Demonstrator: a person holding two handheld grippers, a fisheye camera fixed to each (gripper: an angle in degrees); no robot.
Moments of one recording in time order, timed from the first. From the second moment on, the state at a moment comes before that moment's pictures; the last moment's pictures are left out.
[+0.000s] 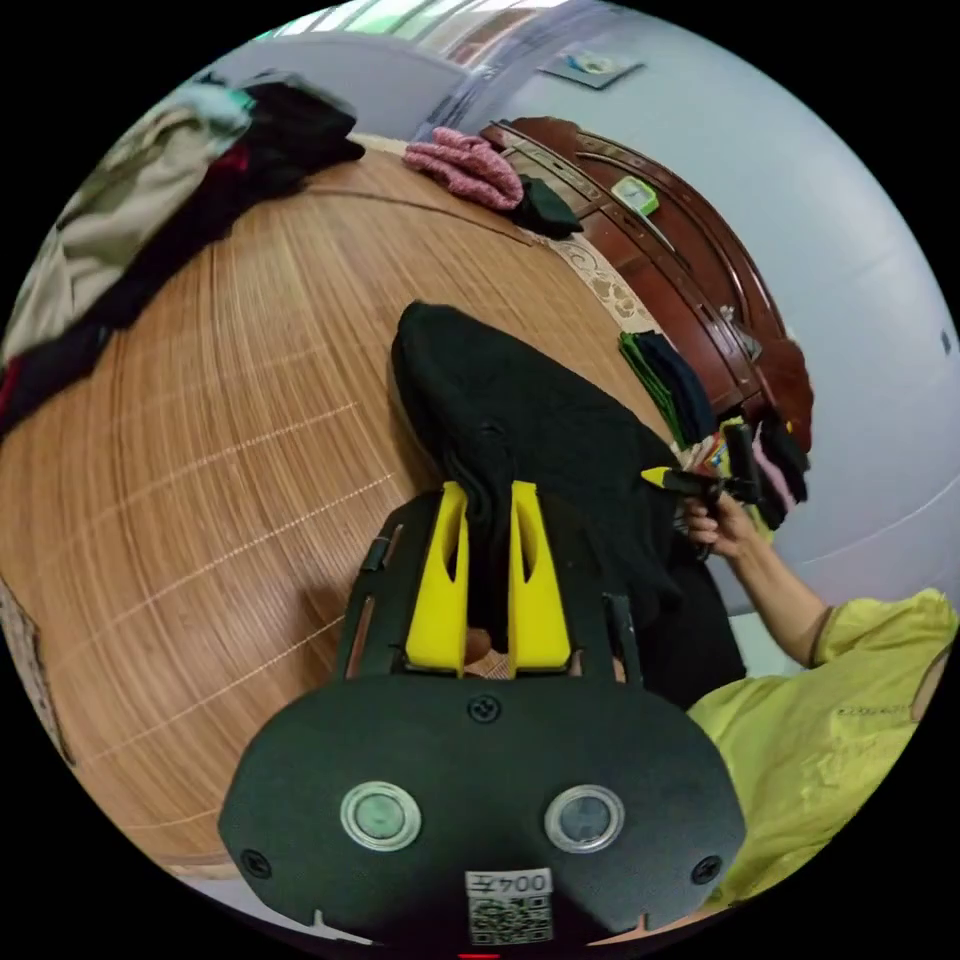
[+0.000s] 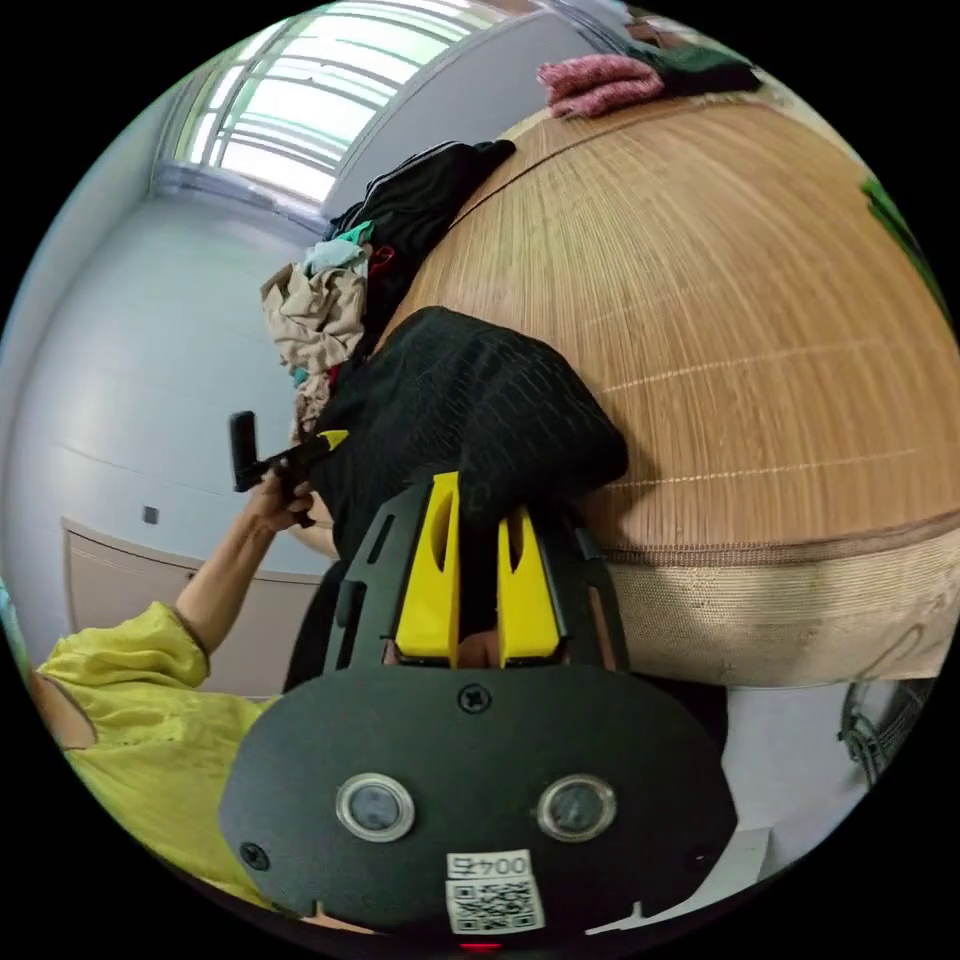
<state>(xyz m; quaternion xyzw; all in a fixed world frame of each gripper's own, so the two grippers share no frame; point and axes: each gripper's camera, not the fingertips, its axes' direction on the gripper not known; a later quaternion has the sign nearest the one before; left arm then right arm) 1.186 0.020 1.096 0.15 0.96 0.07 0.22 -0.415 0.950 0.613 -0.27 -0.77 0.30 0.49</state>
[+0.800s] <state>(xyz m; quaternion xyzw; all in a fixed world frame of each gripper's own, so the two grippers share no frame) 0.921 0.067 0.870 0.40 0.86 0.05 0.32 -0.215 1.032 0.577 -0.21 -0.63 0.35 0.66</state>
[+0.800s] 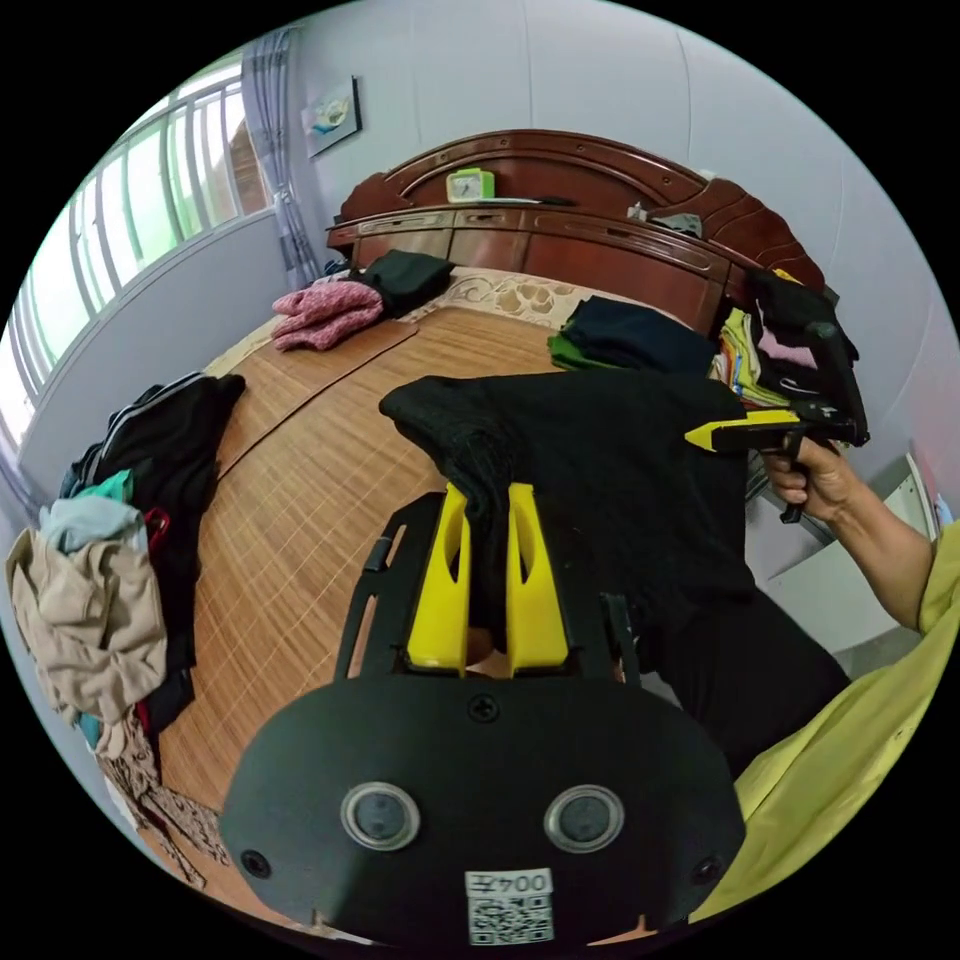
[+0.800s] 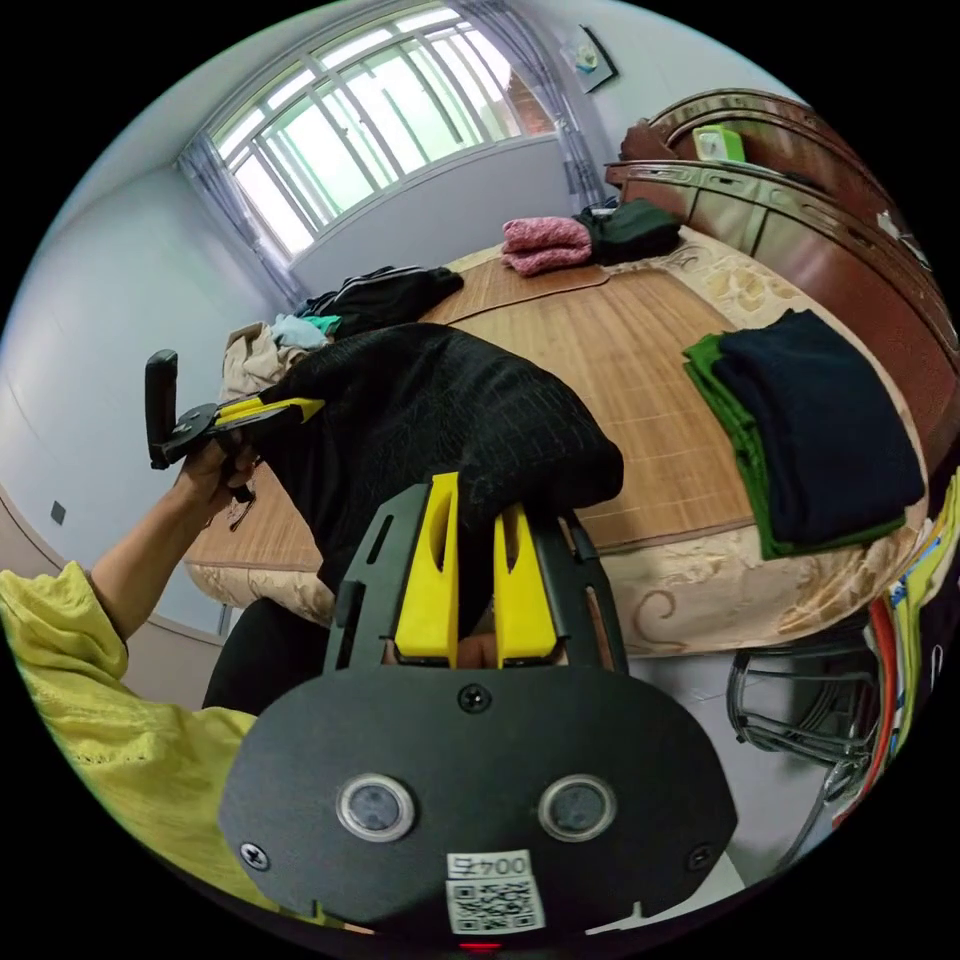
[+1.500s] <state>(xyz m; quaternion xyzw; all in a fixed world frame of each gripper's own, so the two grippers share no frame) 0.688 -0.057 0.541 0.51 0.83 0.05 0.22 -0.036 1.185 0.719 -0.23 -0.42 0.48 0.73</state>
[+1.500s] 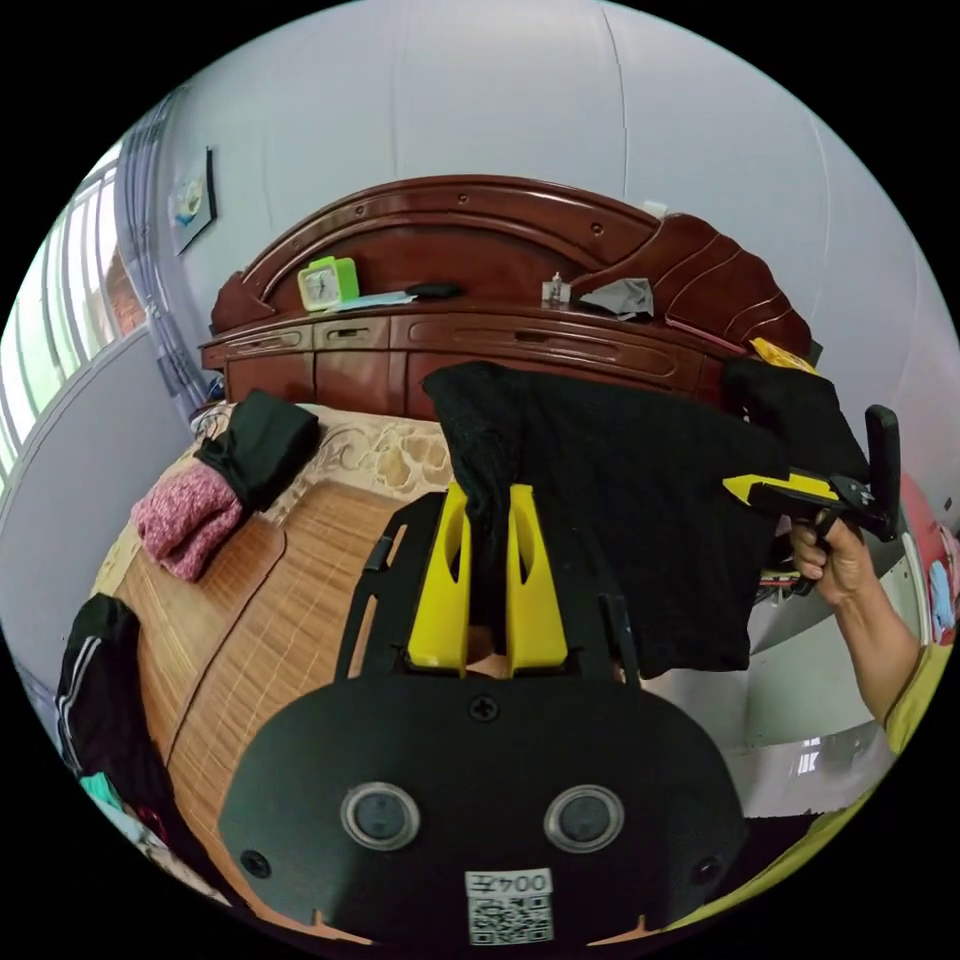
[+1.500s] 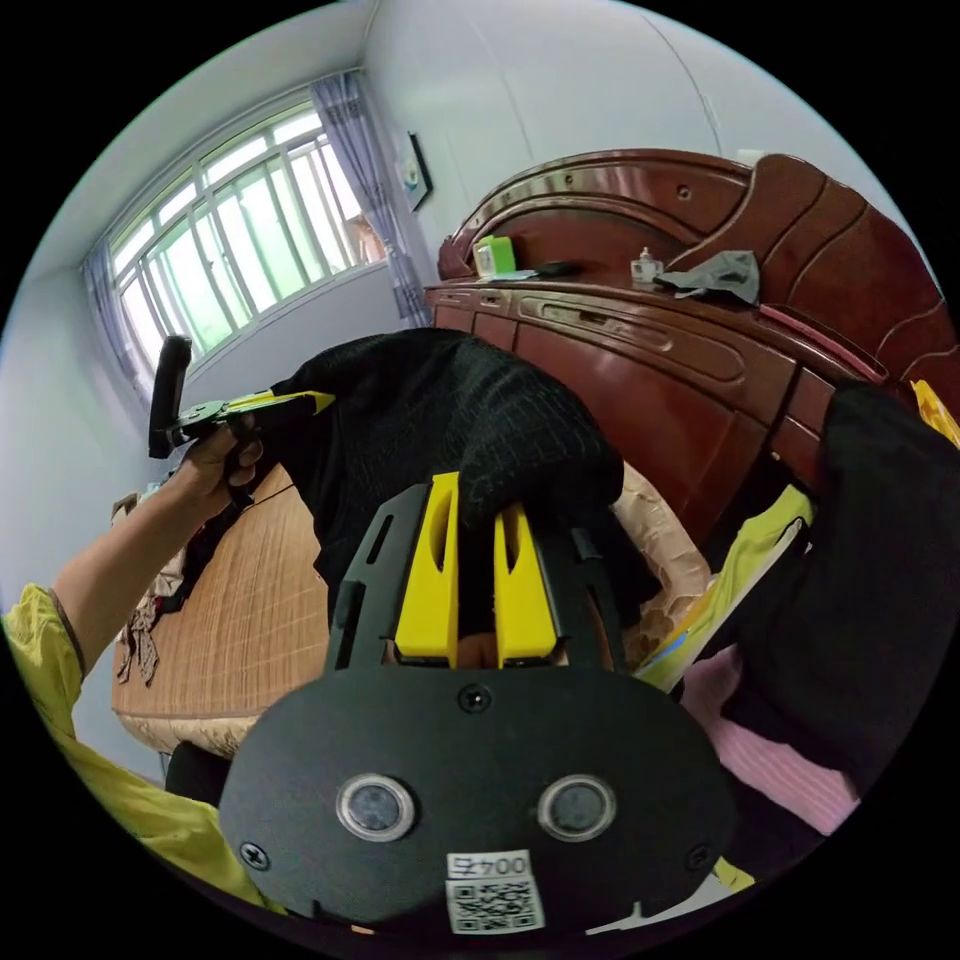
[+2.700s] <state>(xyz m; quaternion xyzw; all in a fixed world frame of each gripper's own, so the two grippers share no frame) 0.961 0.136 0.754 0.27 0.88 0.04 0.38 -0.121 1.285 0.796 -0.42 -0.35 0.52 0.66</state>
